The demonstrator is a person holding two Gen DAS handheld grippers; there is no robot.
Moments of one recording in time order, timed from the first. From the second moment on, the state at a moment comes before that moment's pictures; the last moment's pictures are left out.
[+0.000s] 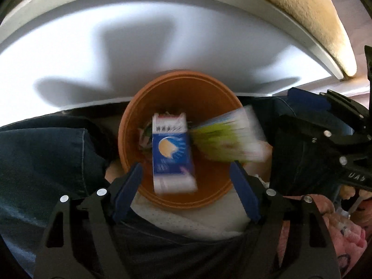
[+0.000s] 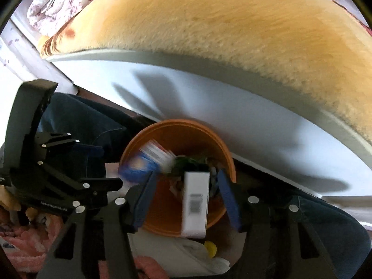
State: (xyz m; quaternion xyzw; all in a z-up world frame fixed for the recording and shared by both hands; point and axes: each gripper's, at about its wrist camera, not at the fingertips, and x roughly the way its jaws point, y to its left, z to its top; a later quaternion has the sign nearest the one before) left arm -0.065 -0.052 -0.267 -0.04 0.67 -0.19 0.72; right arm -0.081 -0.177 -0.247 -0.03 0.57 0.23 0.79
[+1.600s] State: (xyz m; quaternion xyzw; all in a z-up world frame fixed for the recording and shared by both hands) left arm -0.061 -0.054 -0.150 -0.01 0.54 -0.21 0.82; right arm 0.039 -0.284 -0.081 0.04 0.36 0.05 0.93
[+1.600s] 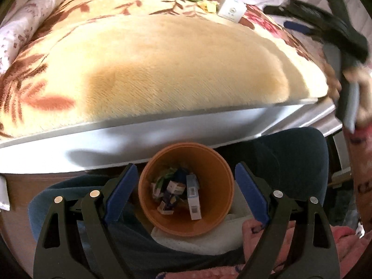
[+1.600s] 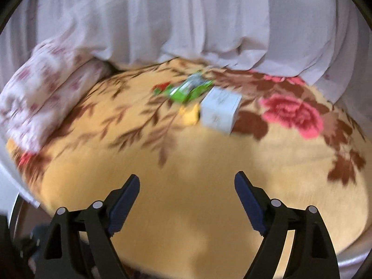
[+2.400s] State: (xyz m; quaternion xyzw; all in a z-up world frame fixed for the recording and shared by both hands) left arm -0.040 -0.043 -0.122 -0.02 0.51 -0.20 0.83; right arm 0.221 -0.320 -0.111 0.11 0.45 -0.07 0.88
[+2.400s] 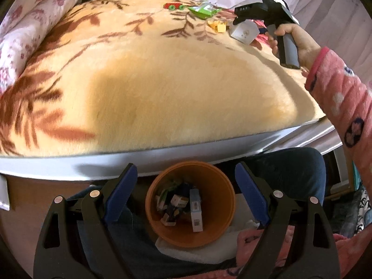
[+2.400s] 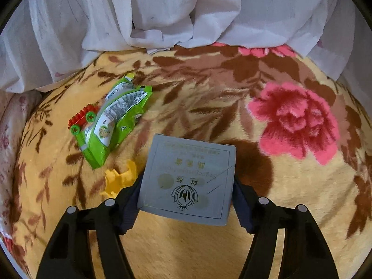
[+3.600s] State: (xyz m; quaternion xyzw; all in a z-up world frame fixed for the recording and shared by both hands) left arm 0.249 -0.225 -0.127 -0.05 0.48 -0.14 0.86; right arm -0.026 -0.380 -0.072 0.09 0.32 0.06 0.94
